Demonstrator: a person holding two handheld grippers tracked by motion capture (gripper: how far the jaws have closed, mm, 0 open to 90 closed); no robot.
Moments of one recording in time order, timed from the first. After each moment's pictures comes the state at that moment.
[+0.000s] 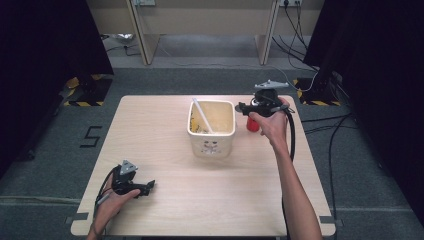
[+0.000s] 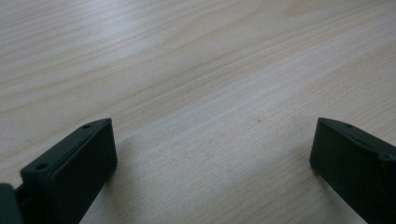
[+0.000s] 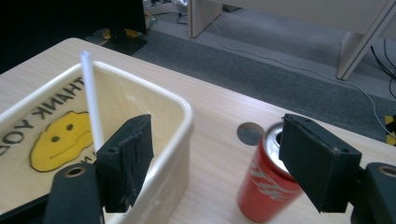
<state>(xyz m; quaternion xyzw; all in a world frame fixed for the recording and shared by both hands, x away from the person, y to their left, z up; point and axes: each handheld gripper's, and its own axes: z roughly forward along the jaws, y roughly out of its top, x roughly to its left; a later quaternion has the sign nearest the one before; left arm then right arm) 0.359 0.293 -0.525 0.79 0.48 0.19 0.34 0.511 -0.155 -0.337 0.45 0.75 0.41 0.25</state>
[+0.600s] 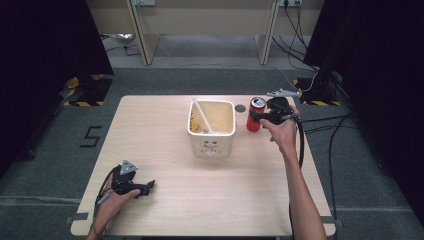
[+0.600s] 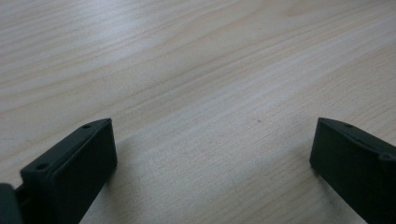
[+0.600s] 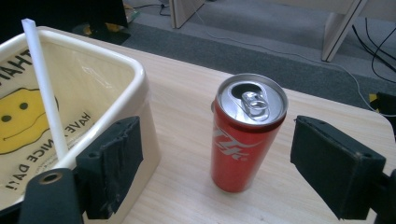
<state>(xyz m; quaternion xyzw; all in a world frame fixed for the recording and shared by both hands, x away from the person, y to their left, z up) 0.359 0.294 -0.525 0.79 0.48 0.19 0.34 0.509 -0.188 -0.365 0.48 0.74 0.39 0.25</state>
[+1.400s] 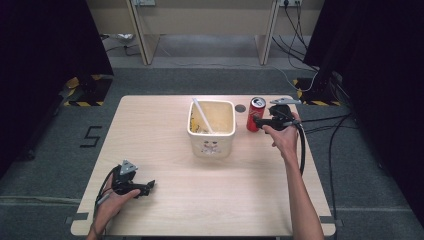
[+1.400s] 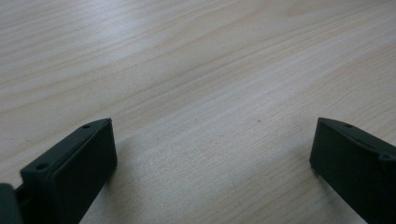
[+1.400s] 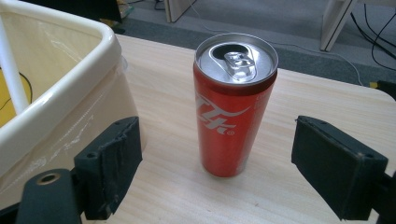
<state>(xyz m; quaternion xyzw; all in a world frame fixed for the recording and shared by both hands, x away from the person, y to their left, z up) 0.360 0.293 -0.525 0.78 0.48 0.19 0.34 0.513 -0.202 -0.396 0.50 0.74 0.39 0.24</state>
